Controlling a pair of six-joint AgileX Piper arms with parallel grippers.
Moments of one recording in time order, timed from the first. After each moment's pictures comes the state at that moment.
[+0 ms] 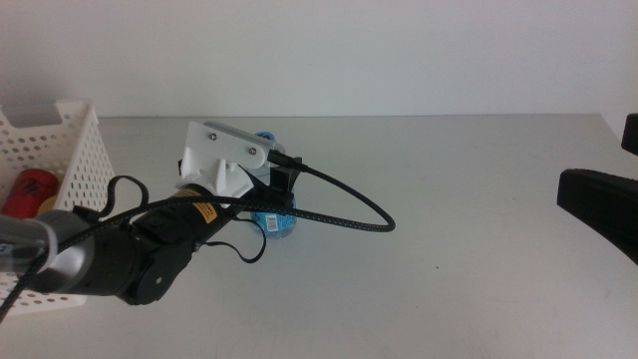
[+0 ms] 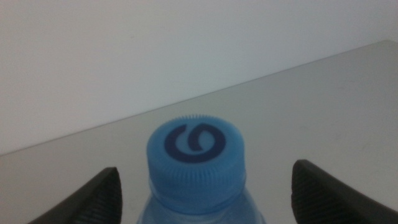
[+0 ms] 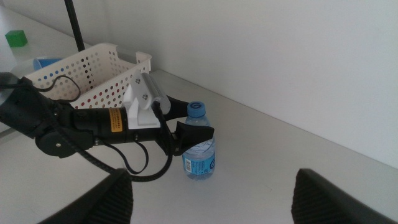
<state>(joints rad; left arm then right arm) -0.40 1.79 -0.71 0.10 -0.85 -0.08 0.62 0.62 -0.80 0.14 0.46 -0.11</state>
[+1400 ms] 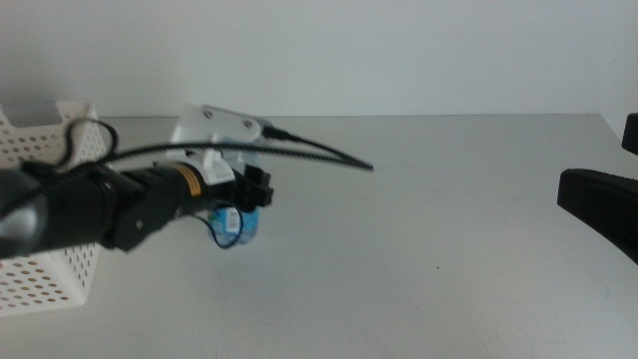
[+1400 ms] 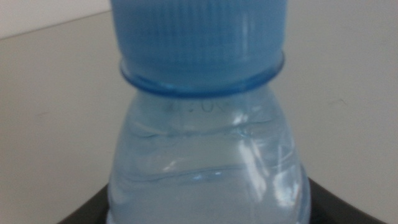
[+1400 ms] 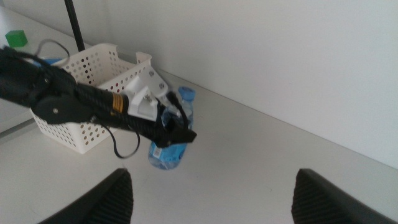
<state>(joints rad) -0.38 1.68 -0.82 0.16 -0.25 -0.19 0.62 0.62 -0.80 0.14 0.46 -0.11</state>
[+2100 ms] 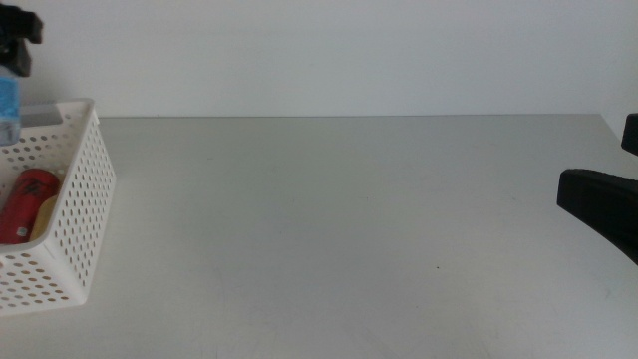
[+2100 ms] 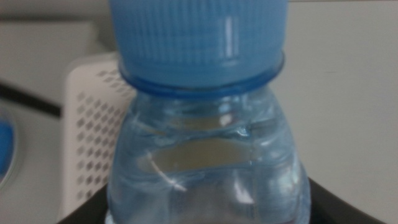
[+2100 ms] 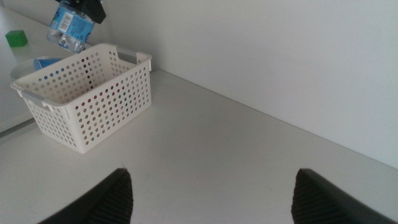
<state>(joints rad) 0.06 1.53 -1.61 0.11 1.05 0.00 0.62 0.62 -0.80 0.14 0.46 -0.11</state>
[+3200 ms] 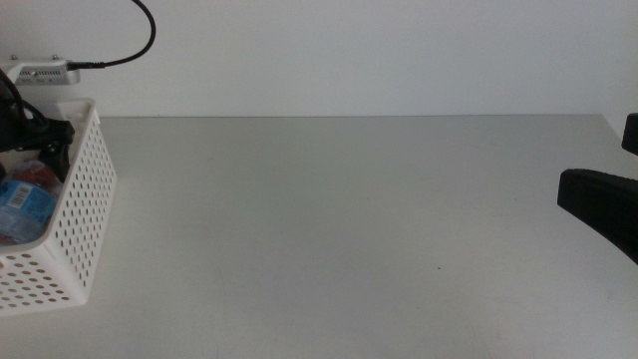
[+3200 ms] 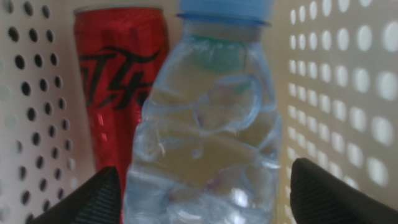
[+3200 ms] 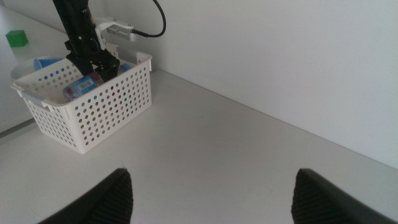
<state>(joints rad) 0.21 1.94 -1.67 -0.01 1.15 0.14 0.62 0.62 -0.80 0.14 0.46 -0.11</state>
